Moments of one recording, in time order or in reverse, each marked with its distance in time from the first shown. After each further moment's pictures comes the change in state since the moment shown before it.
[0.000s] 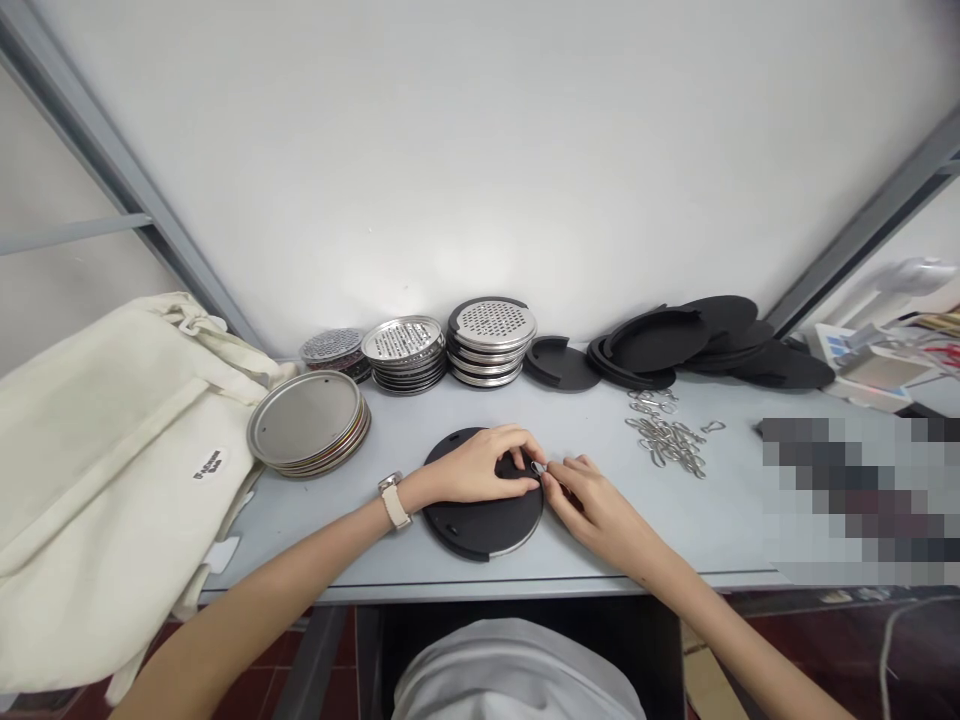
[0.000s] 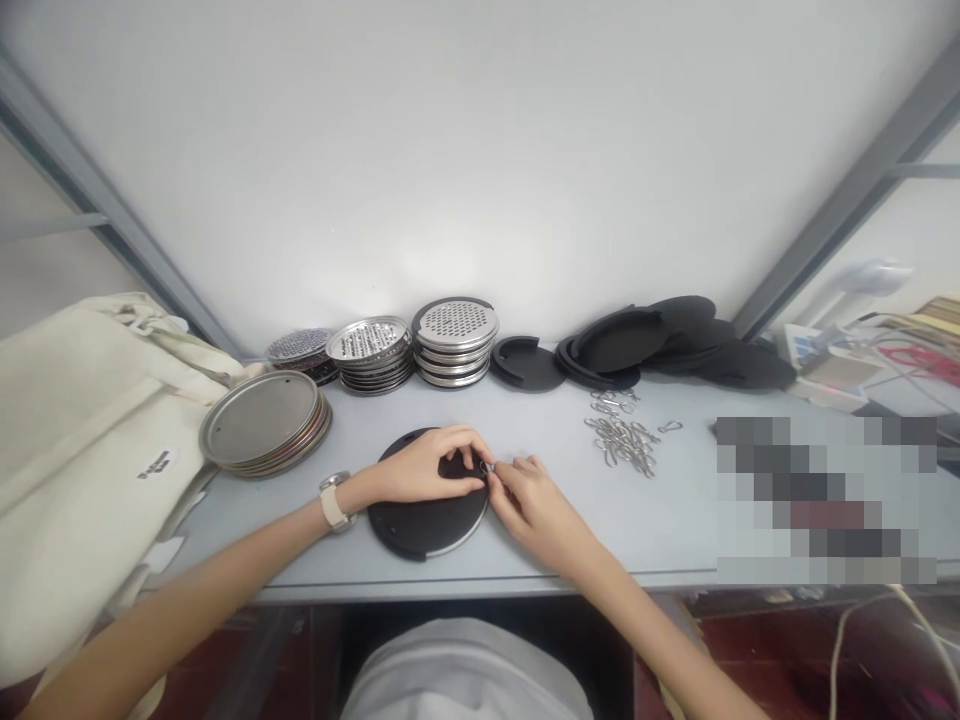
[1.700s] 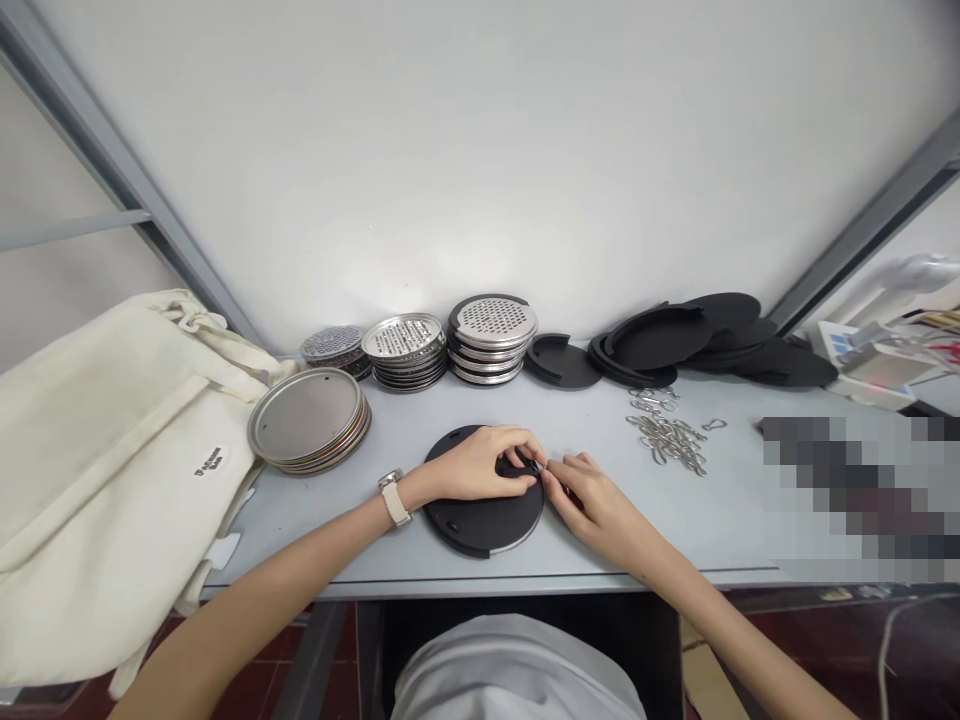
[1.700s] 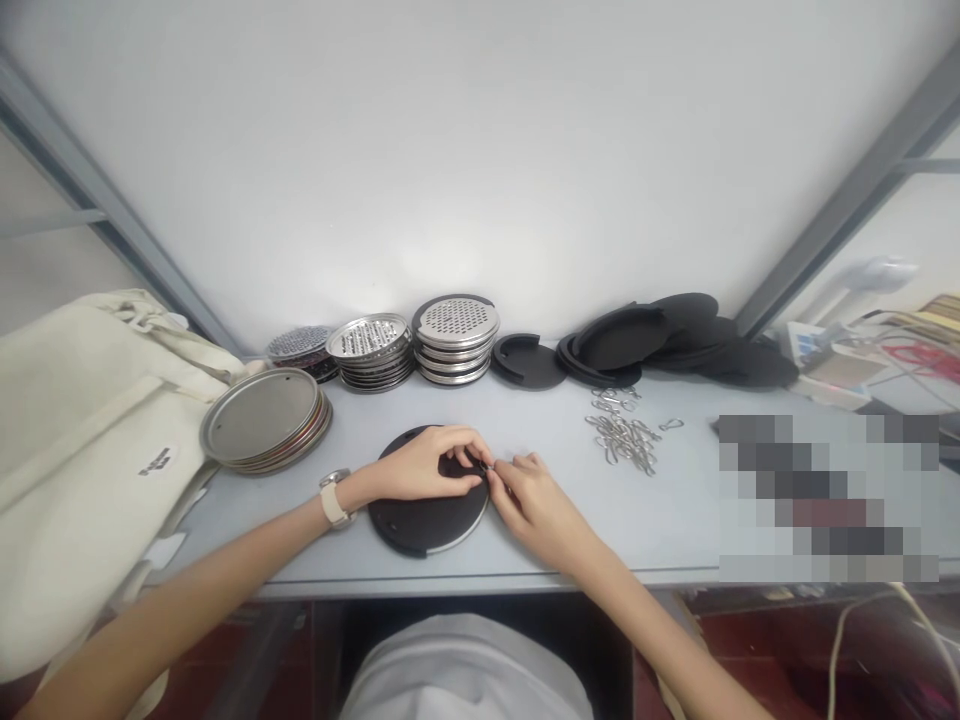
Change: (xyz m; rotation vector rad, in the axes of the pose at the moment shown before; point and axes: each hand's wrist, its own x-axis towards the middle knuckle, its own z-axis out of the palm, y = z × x) left_hand 0.000 0.003 0.000 -0.063 -0.003 -0.025; right_hand -0.001 0.002 0.000 0.001 -0.016 -0.017
